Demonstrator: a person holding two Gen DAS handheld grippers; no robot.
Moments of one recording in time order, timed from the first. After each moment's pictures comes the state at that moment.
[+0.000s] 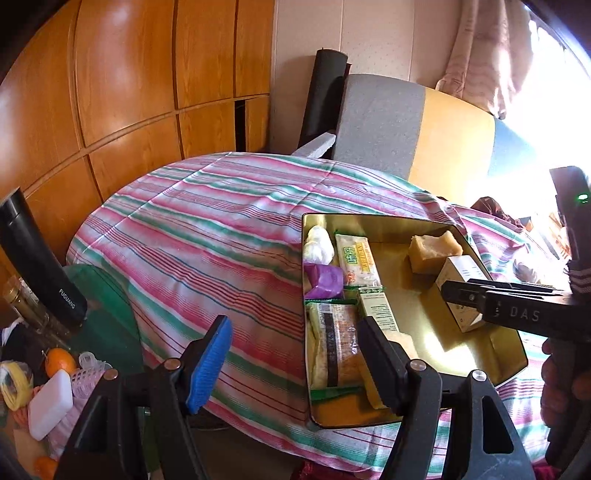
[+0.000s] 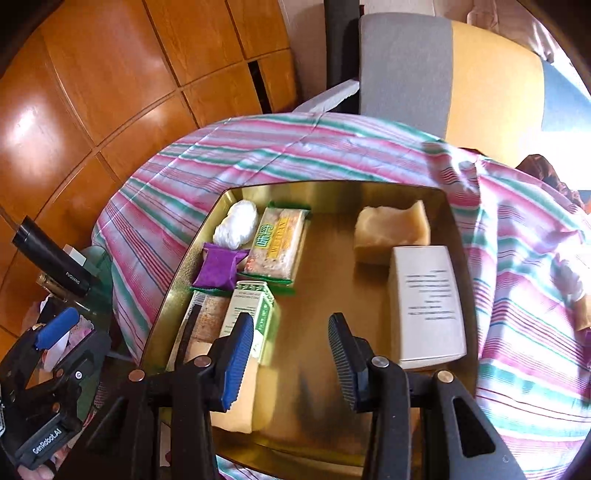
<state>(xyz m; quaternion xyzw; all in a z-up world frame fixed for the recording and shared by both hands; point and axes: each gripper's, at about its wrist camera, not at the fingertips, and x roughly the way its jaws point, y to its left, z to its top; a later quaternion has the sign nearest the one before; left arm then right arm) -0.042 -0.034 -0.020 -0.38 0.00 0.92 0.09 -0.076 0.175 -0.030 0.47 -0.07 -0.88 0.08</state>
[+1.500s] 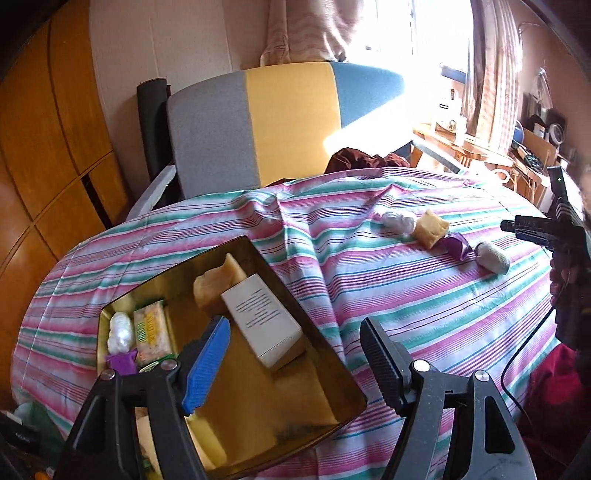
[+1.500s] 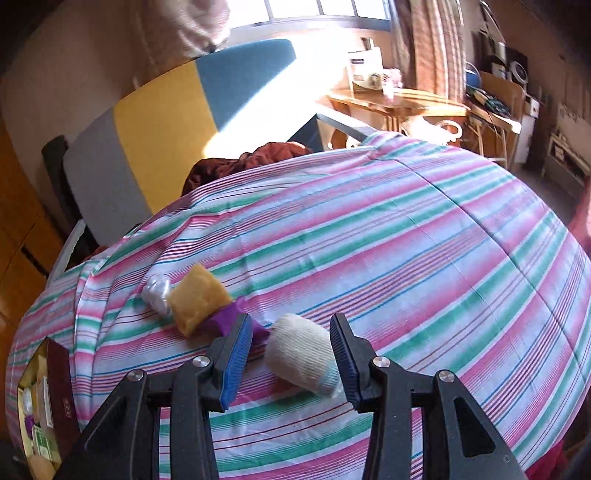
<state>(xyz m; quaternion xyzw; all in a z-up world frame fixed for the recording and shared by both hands) -0.016 0.212 0.012 -0.35 0.16 0.87 0.30 0.099 0.593 -0.040 0.35 -0.27 -0.84 -0.32</state>
